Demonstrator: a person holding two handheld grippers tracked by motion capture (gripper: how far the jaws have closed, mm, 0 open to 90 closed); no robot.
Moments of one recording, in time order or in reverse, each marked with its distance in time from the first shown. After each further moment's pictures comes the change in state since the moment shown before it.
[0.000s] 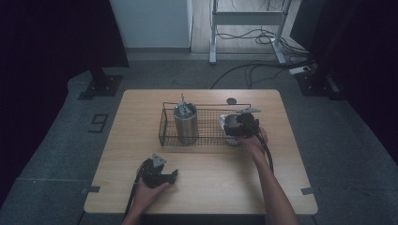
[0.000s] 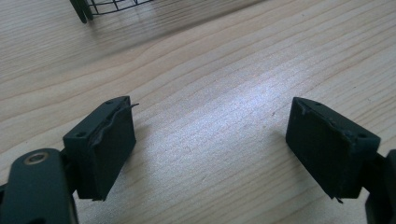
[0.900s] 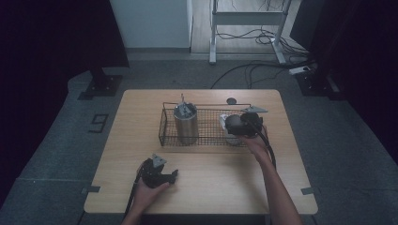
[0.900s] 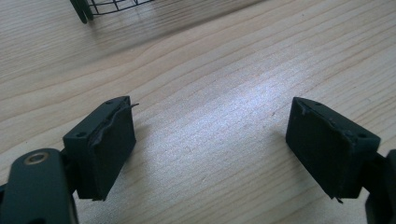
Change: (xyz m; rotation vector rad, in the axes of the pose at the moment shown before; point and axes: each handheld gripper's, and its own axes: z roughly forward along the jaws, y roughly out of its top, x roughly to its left) left arm 0.000 0.000 0.000 0.000 0.000 0.000; right arm -0.001 0.005 -0.026 -0.115 0.027 0.012
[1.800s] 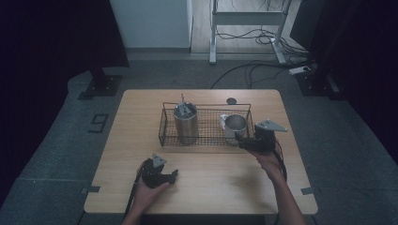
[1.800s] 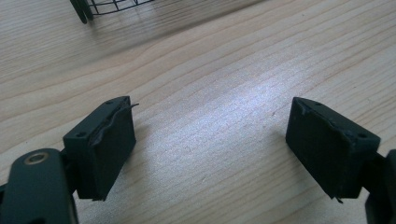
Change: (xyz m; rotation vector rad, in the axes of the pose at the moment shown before) left arm 0.000 0.000 0.000 0.000 0.001 0.000; right arm 0.003 -0.037 -0.071 -0.128 0.044 0.005
